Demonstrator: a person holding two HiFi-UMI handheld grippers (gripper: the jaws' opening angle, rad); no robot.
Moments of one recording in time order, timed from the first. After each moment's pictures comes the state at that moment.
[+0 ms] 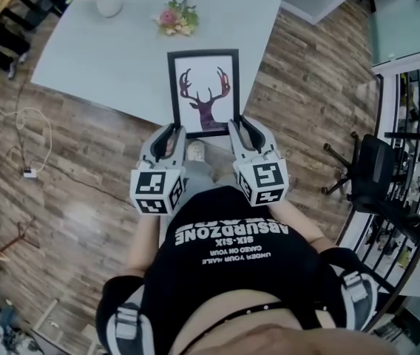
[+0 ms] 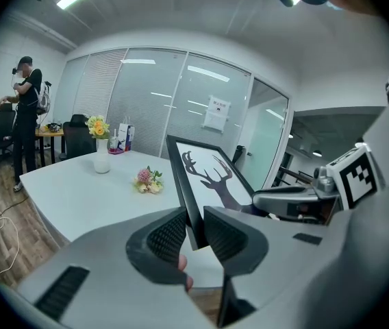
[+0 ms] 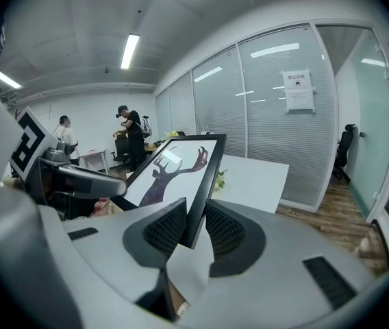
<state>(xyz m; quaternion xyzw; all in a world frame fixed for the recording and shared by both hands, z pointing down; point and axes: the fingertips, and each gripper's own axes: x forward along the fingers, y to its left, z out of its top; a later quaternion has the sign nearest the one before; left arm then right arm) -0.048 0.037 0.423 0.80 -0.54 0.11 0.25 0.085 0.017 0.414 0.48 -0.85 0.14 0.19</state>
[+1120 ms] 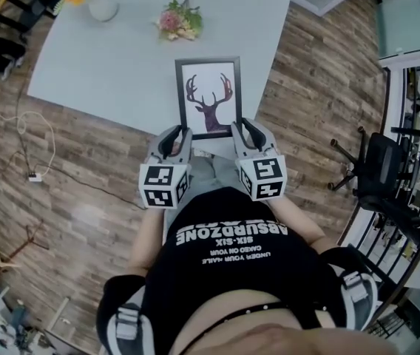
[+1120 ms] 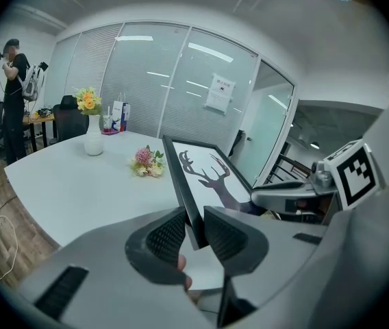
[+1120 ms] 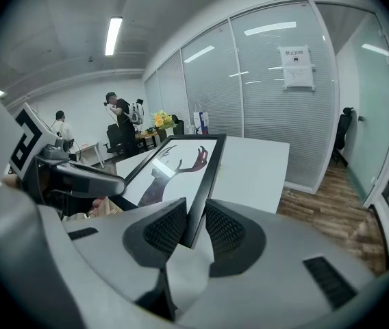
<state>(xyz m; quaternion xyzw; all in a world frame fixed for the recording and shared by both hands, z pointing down) -0.053 -0.016 0.485 0.80 -0.50 0.17 0.29 0.078 -0.033 0.478 0.48 -0.82 0.20 0.24</state>
